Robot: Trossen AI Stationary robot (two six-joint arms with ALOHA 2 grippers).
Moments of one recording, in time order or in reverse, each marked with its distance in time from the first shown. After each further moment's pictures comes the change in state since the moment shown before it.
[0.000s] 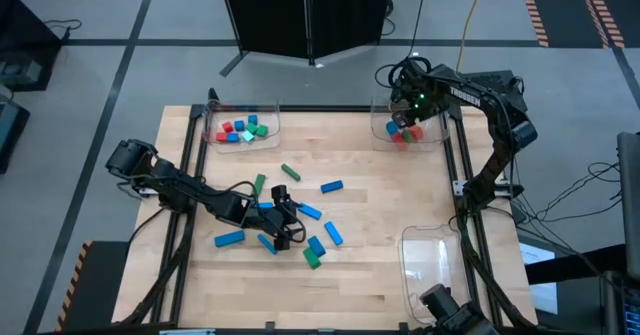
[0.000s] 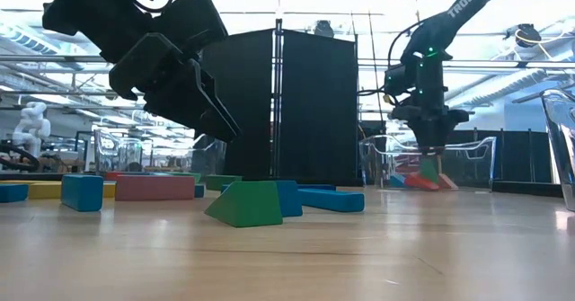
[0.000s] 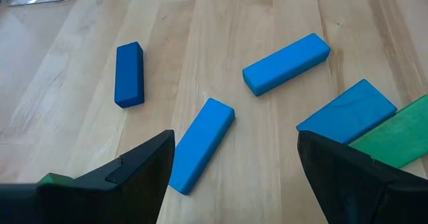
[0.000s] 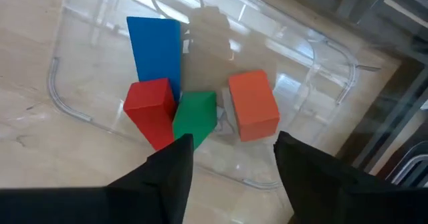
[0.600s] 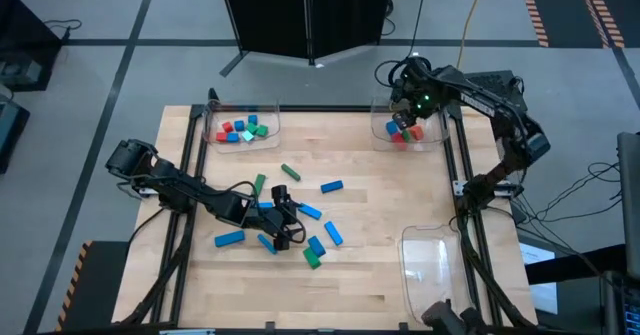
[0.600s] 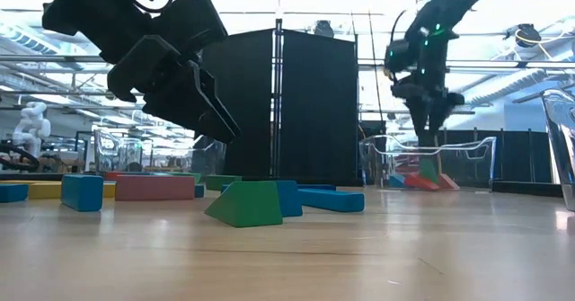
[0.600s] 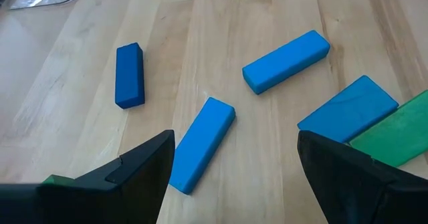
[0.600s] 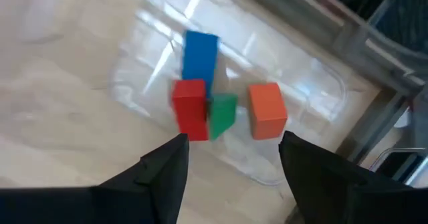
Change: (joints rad) left arm 0.001 0.000 0.000 -0.003 0.000 0.021; right arm 0.077 -0.150 0.000 -0.010 0.003 -0.047
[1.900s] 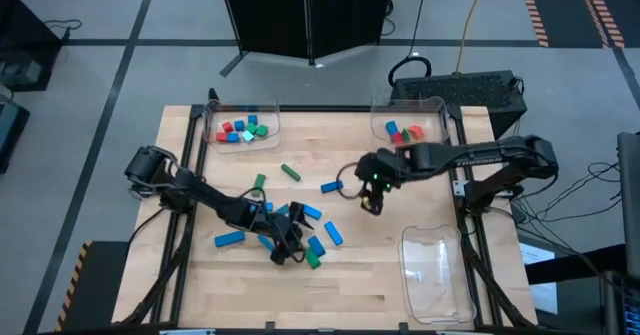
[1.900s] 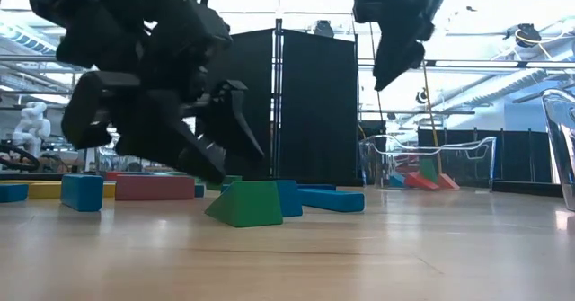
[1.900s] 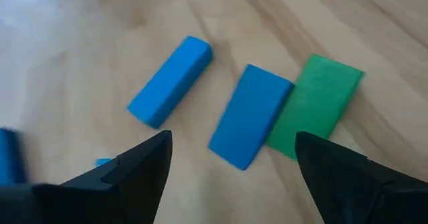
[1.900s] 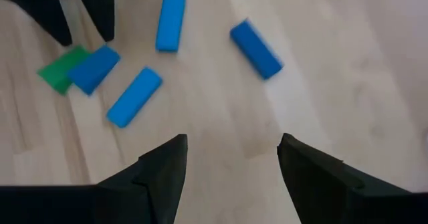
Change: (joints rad) left arm 0.001 0.174 -0.001 0.239 0.284 0.368; right arm 0.935 -0.108 -0.088 0.262 0.025 0.290
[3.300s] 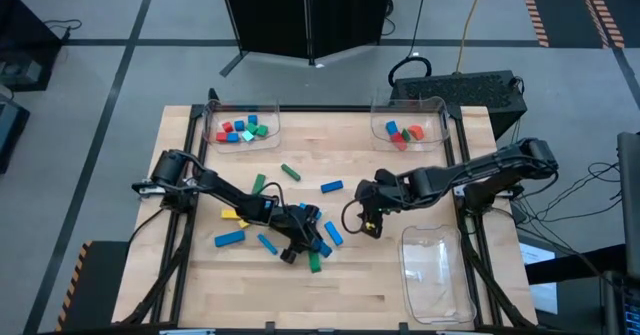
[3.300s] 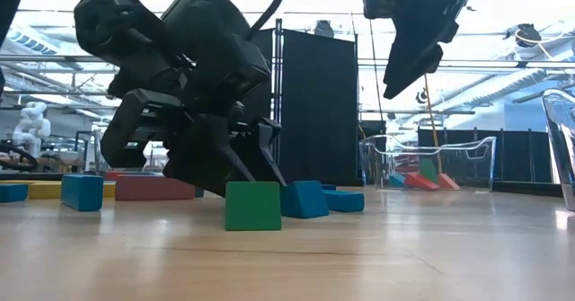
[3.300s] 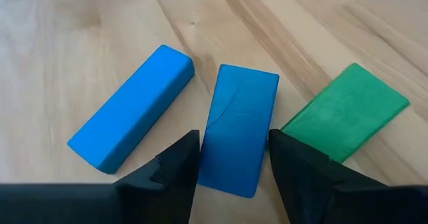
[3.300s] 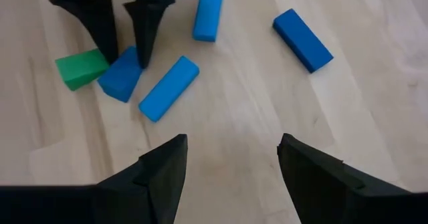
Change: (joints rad) left arm 0.105 0.193 0.094 0.085 0.268 -0.030; right arm 0.197 0.019 -0.083 0.121 0.111 0.151
